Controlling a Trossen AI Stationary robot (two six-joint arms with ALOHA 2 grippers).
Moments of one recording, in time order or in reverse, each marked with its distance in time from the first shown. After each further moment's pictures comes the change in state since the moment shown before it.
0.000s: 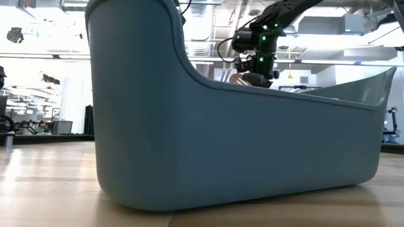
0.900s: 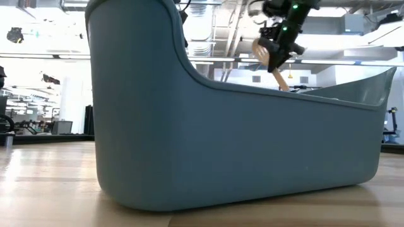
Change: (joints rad) left arm 0.000 0.000 0.000 0.053 0.037 0.002; right arm -0.053 -0.401 -0.177 0.130 -0.032 0.153
